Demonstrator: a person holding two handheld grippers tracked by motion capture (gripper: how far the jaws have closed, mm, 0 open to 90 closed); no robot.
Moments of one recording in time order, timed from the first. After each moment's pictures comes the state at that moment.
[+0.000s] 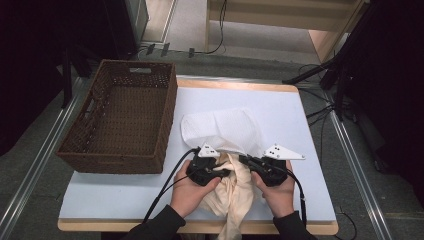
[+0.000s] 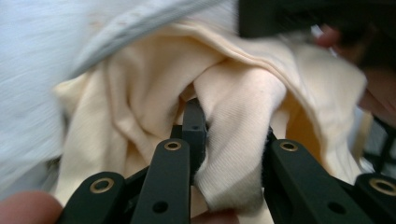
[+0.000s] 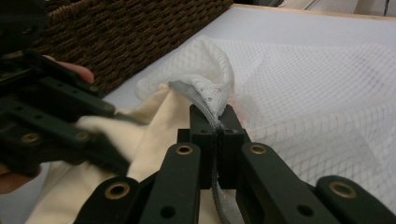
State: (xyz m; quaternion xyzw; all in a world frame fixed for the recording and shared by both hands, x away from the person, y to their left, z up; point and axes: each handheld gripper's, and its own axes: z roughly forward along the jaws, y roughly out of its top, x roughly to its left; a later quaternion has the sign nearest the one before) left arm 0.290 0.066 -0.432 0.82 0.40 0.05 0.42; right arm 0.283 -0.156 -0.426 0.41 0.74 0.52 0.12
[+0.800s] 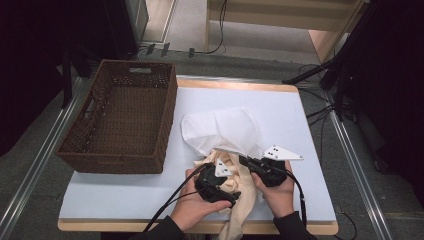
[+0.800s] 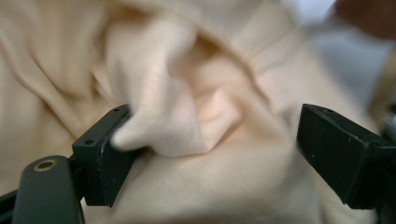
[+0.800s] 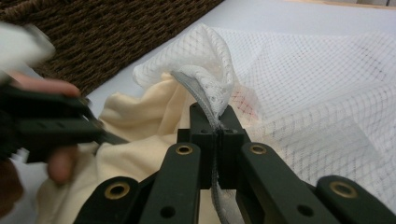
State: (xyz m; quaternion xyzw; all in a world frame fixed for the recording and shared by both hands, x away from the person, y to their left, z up) left arm 0.256 0.036 -0.453 0.88 0.33 0.07 0.33; right arm 0.284 -0.157 -0.433 0.41 0.75 0.51 0.12
